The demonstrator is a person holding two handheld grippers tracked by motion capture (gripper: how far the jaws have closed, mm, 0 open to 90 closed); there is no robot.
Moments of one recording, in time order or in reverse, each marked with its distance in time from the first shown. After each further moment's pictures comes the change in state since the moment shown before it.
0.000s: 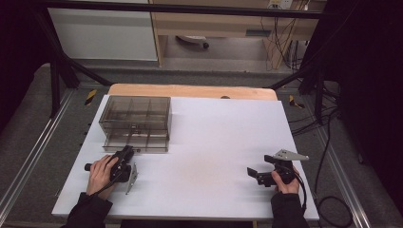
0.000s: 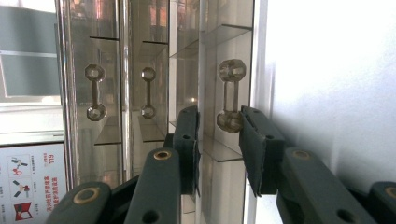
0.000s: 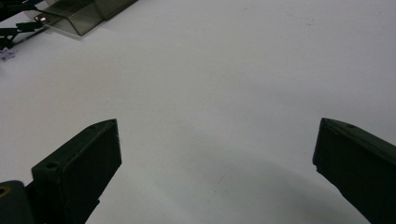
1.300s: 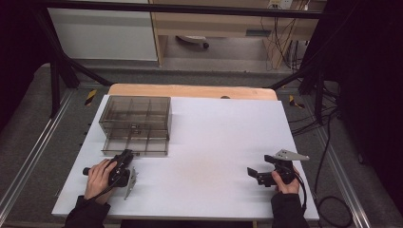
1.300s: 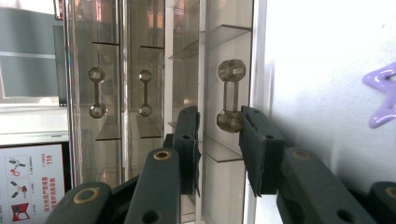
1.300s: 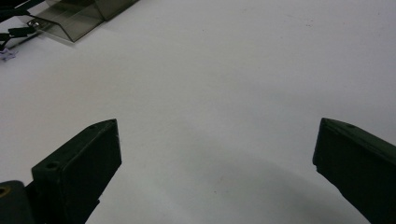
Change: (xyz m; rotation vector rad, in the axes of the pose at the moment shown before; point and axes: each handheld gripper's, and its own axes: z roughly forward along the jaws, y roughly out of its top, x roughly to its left) left arm -0.004 0.002 -0.013 -0.009 -0.008 -0.003; right arm 0.000 0.000 -0.001 -0.003 -0.001 -0.002
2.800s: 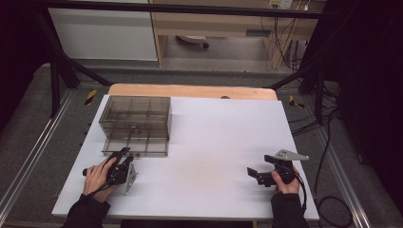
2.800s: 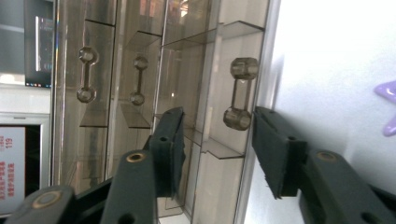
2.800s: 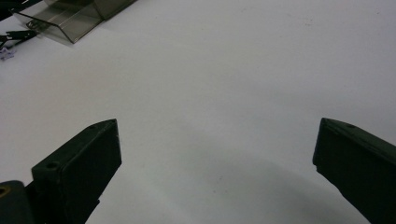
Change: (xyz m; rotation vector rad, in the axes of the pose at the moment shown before) left arm 0.013 0.000 0.001 0.025 -0.080 -0.129; right arm 0.000 0.000 0.000 0.003 -0.003 0.000
